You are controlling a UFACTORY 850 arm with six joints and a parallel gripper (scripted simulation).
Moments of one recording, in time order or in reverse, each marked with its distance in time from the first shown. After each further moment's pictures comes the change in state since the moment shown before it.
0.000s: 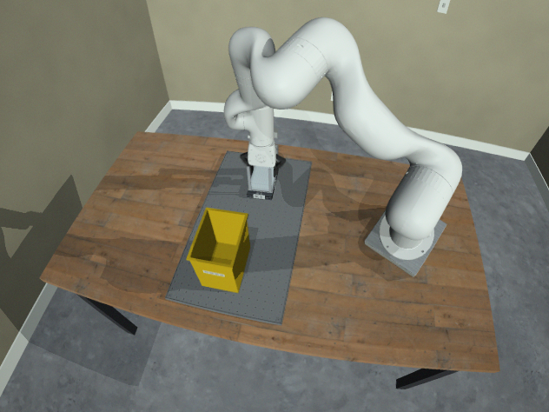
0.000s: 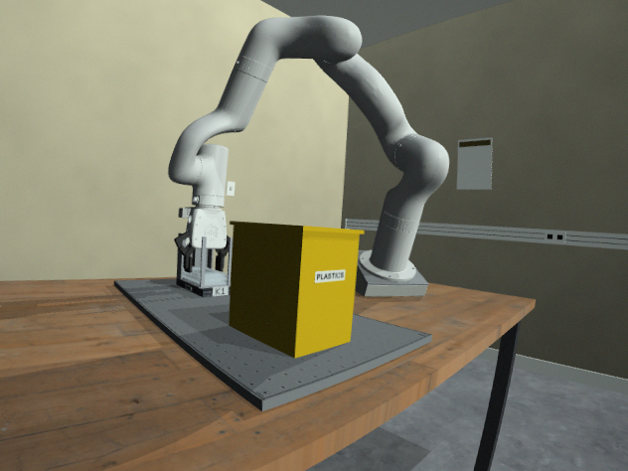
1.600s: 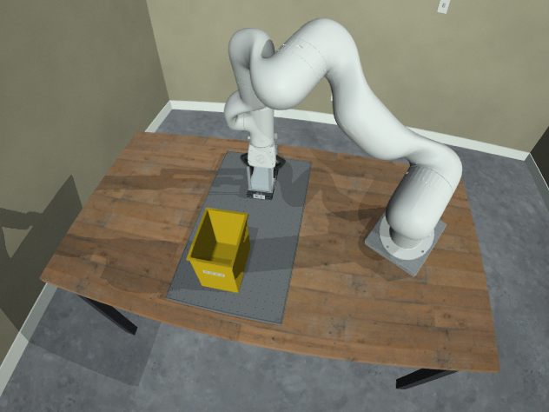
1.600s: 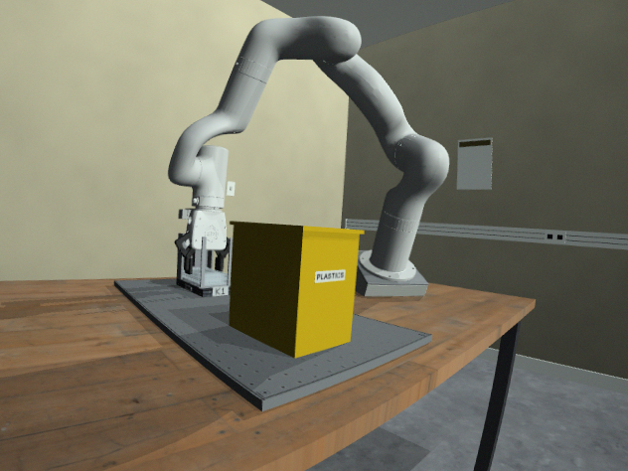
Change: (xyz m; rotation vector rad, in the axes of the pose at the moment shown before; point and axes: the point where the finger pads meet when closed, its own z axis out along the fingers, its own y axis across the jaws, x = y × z) arm 0.000 0.000 0.004 0.000 0.000 0.000
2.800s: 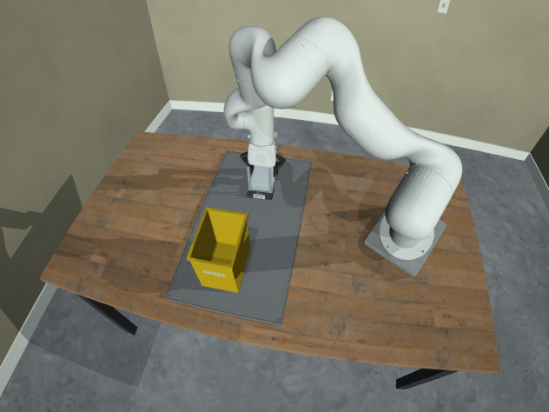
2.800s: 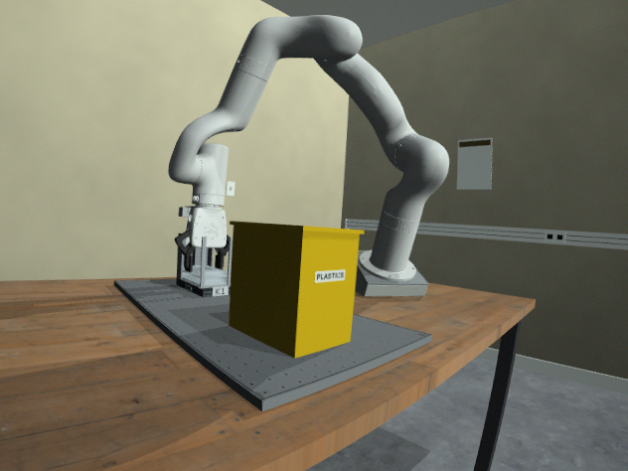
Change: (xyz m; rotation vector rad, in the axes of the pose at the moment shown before) arm 0.000 0.000 -0.006 0.000 0.000 0.000
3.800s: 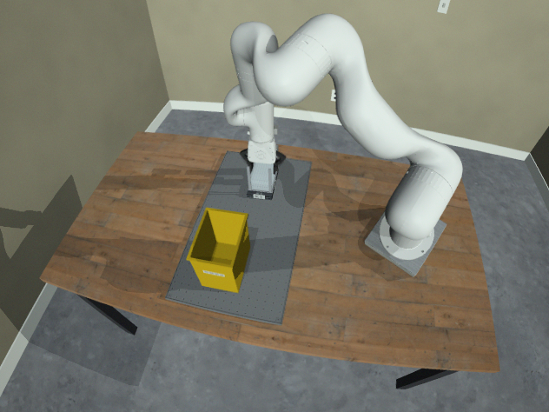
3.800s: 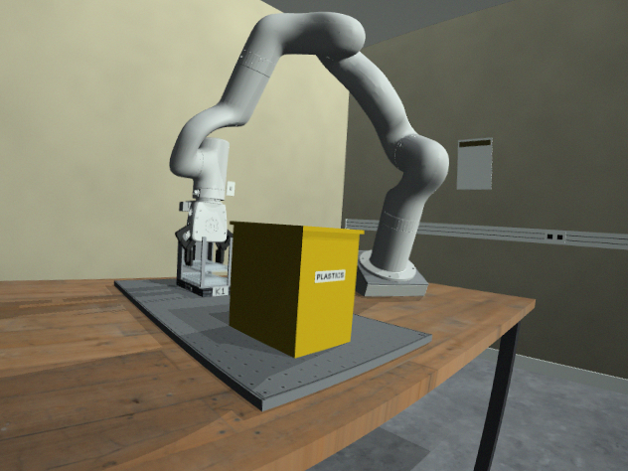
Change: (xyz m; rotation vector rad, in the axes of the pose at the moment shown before) arm 0.000 0.000 -0.015 -0.001 0.000 0.000
